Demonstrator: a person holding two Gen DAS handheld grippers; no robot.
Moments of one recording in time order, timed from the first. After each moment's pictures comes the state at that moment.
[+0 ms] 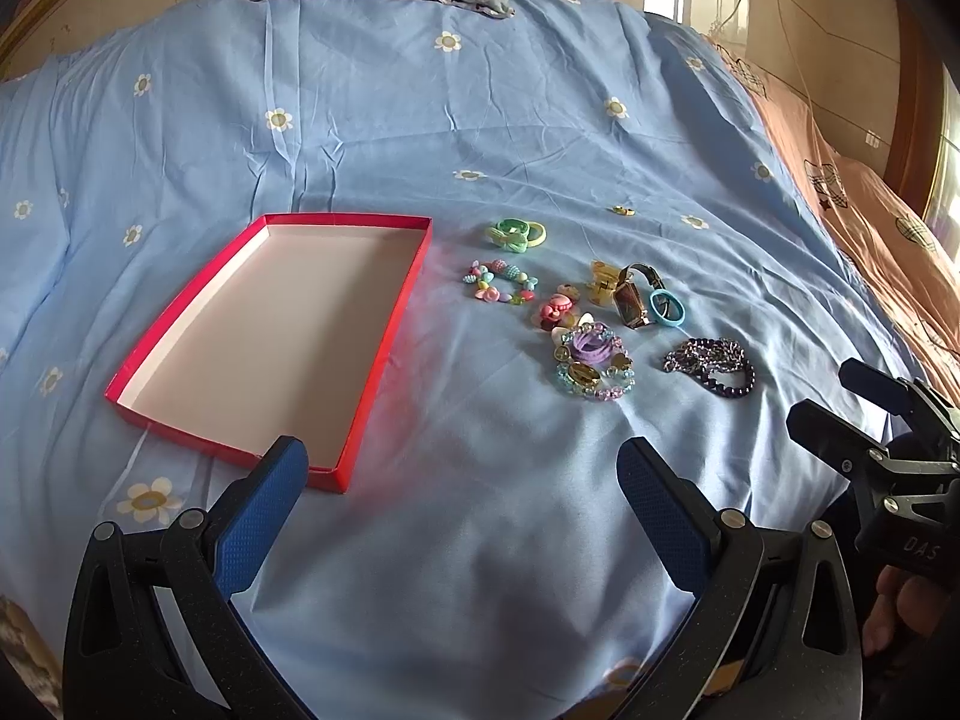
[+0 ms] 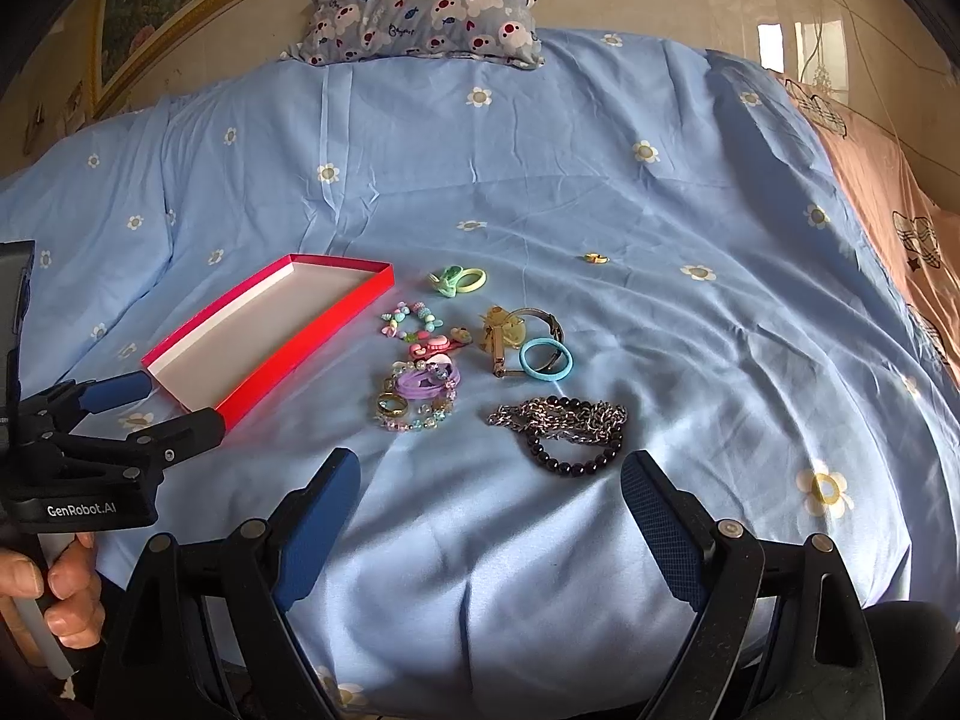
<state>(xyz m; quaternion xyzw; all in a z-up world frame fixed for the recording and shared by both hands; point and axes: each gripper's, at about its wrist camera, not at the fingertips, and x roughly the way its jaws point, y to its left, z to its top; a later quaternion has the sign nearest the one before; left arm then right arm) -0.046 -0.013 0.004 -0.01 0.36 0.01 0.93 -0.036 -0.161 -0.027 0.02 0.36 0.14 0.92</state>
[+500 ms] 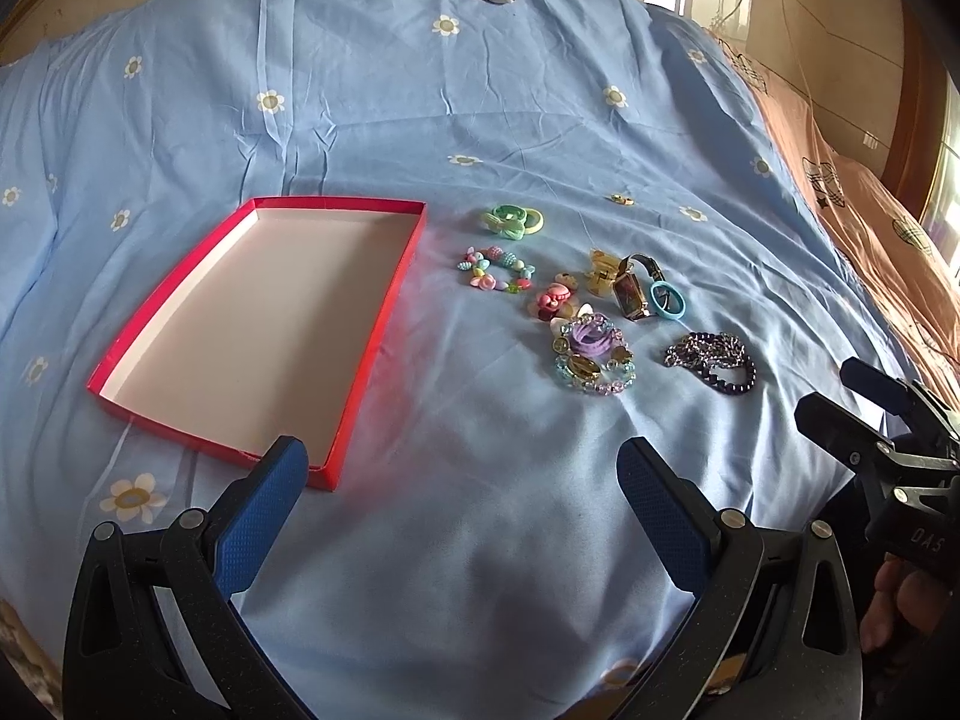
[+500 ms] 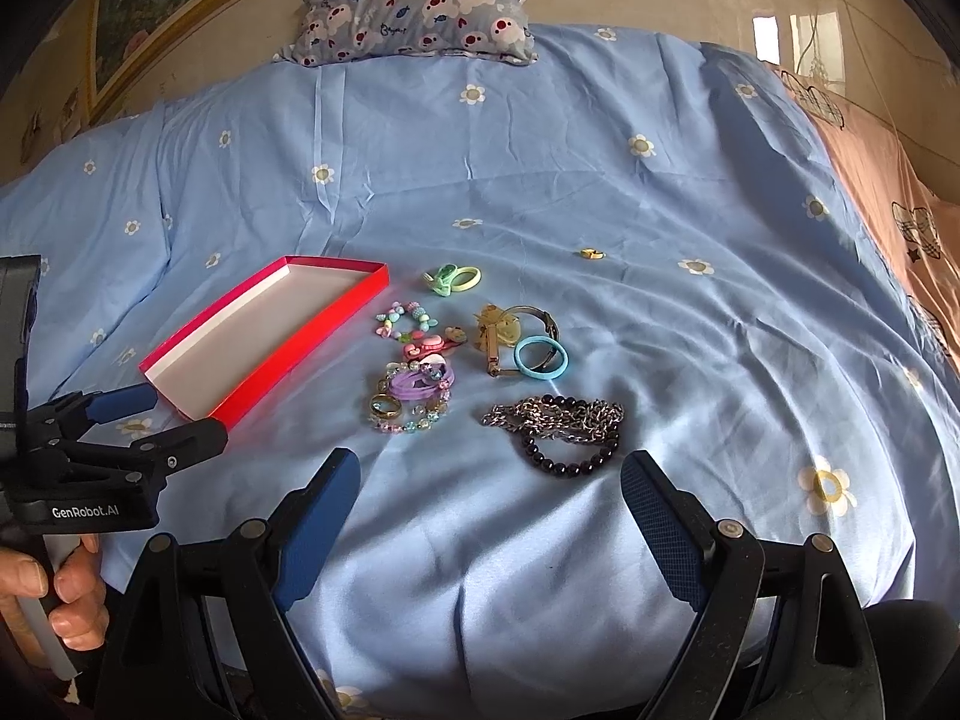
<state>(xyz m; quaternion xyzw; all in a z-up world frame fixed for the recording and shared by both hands) -0.035 -0.009 -0.002 -0.02 0.38 0.00 0.92 -0.033 -0.164 -0.028 0.03 0.37 0.14 0.92</state>
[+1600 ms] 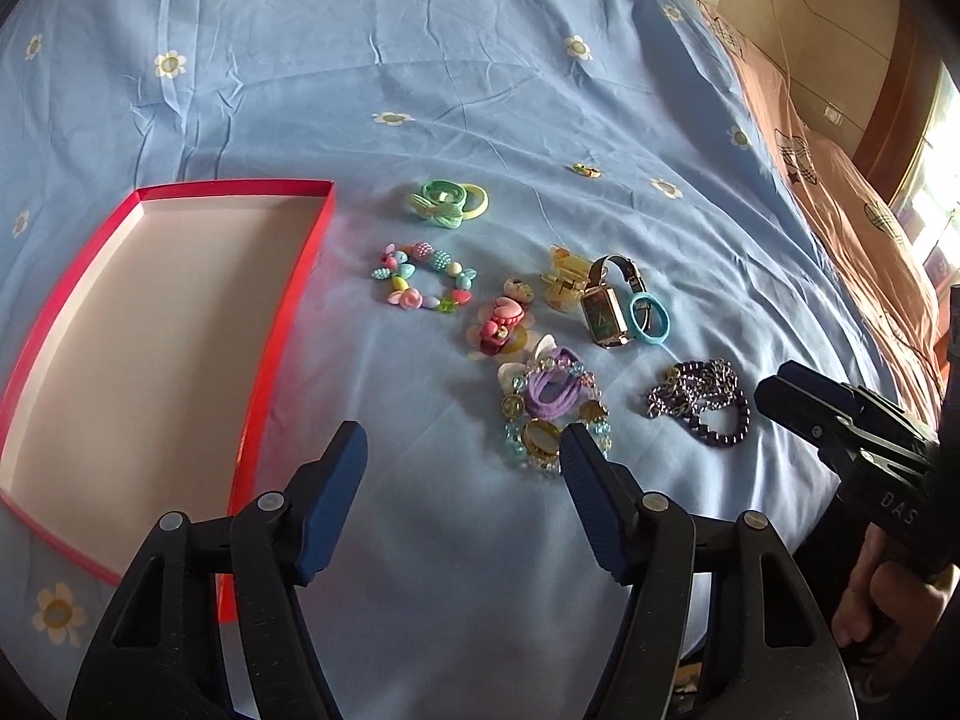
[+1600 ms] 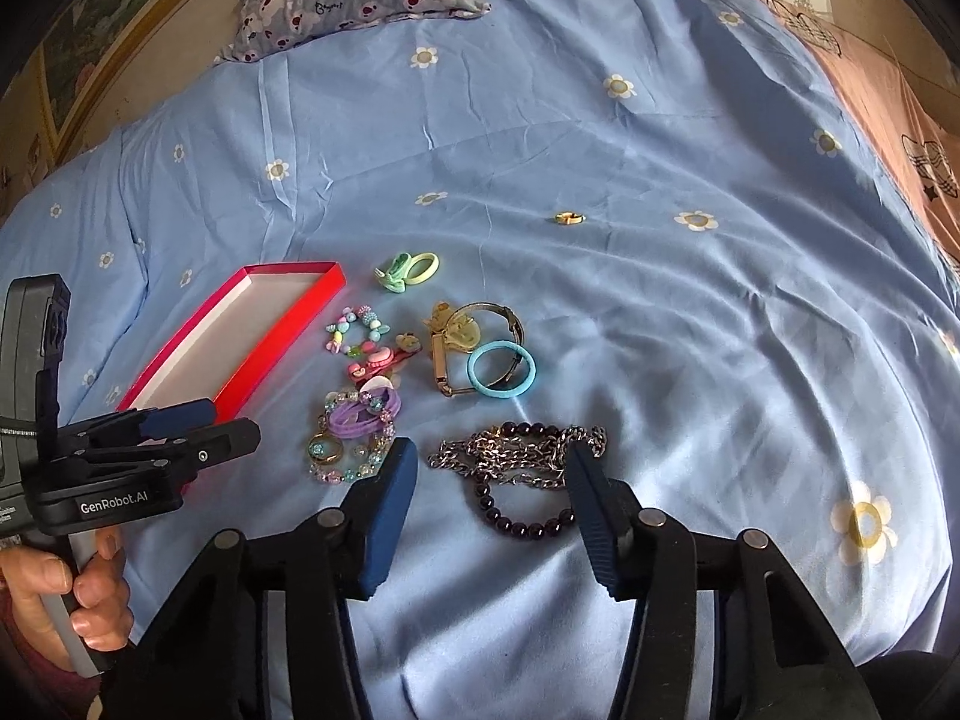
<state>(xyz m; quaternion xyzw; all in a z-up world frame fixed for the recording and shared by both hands) 0.060 -0.024 -0.019 -0.04 0.45 -0.09 0.89 0.036 -0.192 -0.054 0.09 0.42 0.14 0.89</state>
